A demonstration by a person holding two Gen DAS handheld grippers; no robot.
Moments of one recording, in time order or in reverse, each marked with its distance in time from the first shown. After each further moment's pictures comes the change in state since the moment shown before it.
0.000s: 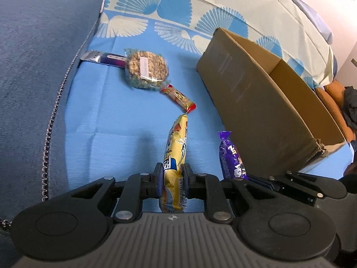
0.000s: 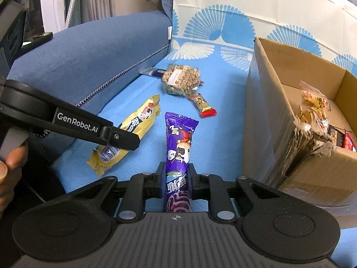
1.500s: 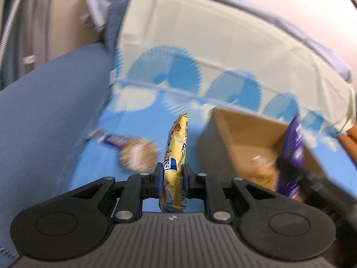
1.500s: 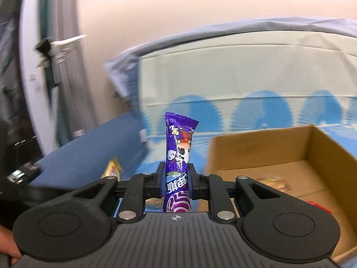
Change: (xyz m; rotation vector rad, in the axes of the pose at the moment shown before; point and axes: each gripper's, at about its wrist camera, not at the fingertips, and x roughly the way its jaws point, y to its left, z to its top) left arm -0.038 -0.103 0.088 -0.043 -0.280 0.172; right arm -0.070 -0.092 0.074 0.227 -0.422 -0.031
